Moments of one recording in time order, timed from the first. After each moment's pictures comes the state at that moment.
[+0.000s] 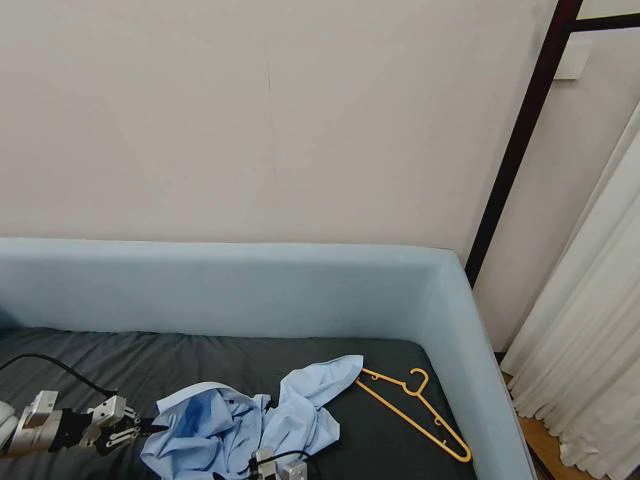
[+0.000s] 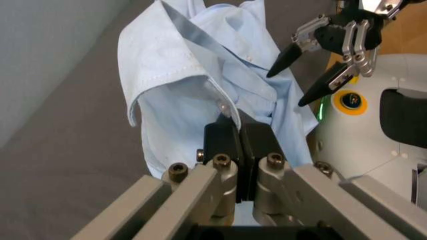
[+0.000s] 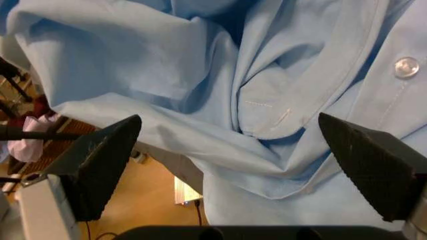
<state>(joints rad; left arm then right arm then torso) 1.16 -0.54 -0.50 -1.32 -0.43 -0.19 1.25 -0.97 1.44 -0.45 1.40 0.79 -0.24 0.21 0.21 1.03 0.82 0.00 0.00</state>
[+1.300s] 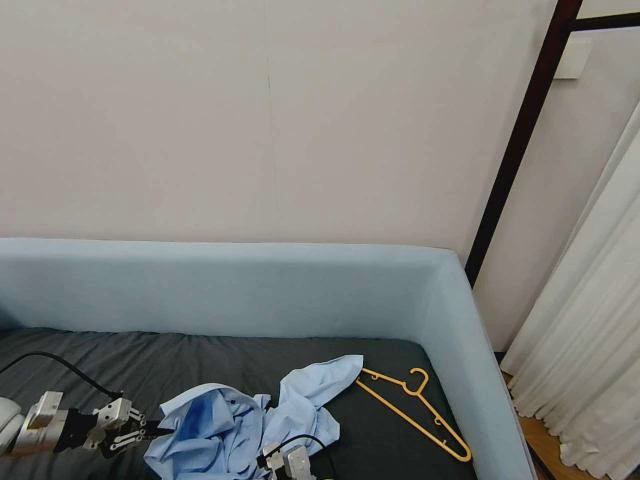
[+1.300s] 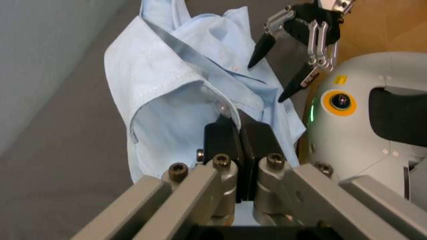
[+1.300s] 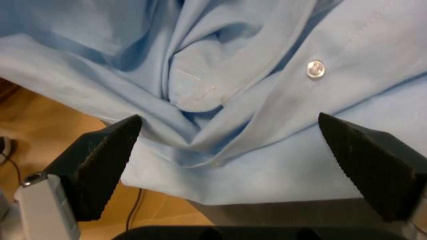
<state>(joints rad) 1.17 -0.55 -0.52 -1.36 -0.41 -0.21 1.28 -0.72 1.31 -0.69 1.45 0.96 -0.37 0.37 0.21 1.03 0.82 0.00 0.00</state>
